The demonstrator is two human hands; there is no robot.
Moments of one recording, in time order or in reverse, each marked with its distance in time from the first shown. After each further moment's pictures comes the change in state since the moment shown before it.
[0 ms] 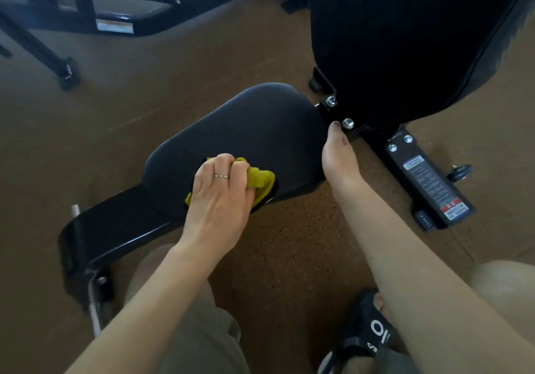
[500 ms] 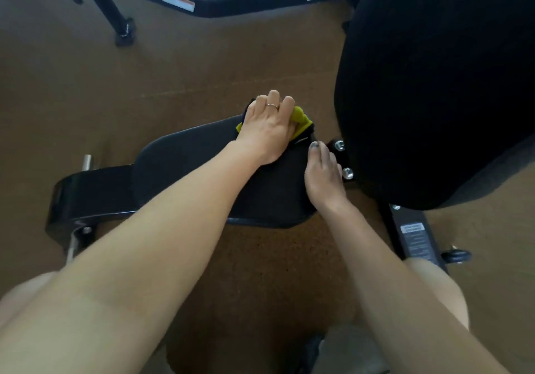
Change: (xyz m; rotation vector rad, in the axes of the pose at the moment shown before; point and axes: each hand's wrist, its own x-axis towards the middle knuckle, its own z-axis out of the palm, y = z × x) left_hand 0.194 0.026 0.026 -0.073 -0.219 -0.265; right_hand 0.046 -0.039 -0.008 -0.534 -0.294 -0.279
